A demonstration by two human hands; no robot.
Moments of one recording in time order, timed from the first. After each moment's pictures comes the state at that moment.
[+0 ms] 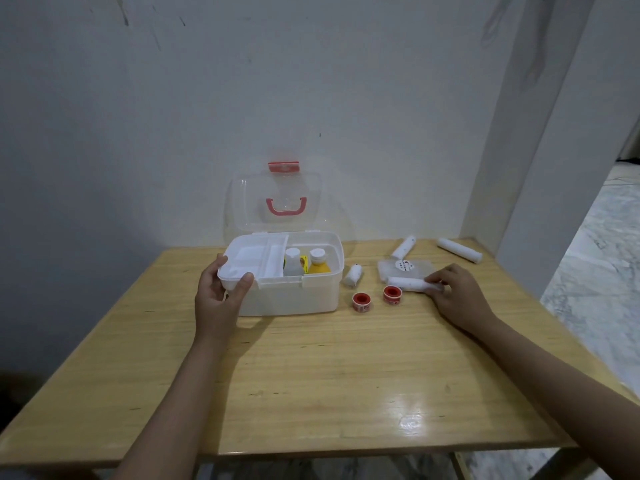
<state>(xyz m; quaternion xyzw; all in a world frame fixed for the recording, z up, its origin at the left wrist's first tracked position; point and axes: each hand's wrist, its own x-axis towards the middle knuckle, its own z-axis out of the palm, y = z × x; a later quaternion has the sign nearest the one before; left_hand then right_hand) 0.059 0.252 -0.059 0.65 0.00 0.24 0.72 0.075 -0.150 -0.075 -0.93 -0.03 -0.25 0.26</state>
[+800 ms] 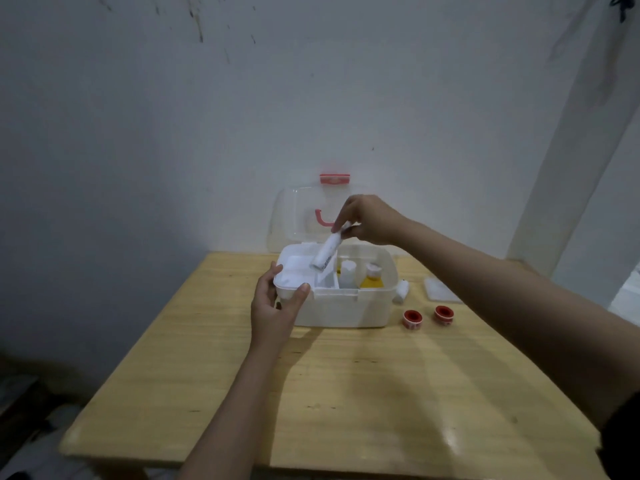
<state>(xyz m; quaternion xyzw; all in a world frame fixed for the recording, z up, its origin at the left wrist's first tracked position) 0.057 0.258 -0.058 0.65 -0.01 0.23 0.73 0.146 0.072 0.090 -0.93 -0.30 -0.13 0.16</state>
